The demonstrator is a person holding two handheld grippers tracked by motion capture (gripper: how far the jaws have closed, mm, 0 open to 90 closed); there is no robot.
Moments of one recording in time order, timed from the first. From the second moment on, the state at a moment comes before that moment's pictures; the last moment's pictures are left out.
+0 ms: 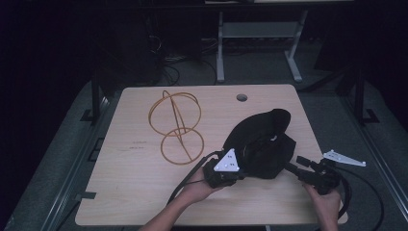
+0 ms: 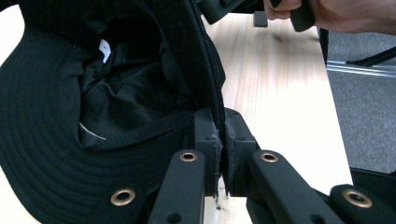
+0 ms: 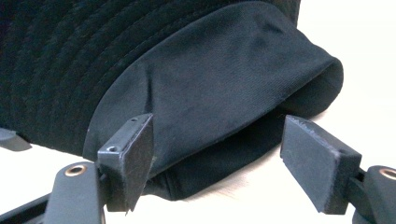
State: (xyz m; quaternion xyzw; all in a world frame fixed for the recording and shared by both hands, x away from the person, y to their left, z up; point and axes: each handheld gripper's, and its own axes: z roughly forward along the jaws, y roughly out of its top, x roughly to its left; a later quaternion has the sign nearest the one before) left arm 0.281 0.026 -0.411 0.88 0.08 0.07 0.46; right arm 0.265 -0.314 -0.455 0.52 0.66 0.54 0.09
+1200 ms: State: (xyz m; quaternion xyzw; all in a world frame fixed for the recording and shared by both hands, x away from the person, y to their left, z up) left arm 0.275 0.021 -0.415 0.89 0.06 0.07 0.45; right arm 0.290 -0.304 -0.466 0.52 0.64 0.57 0.04
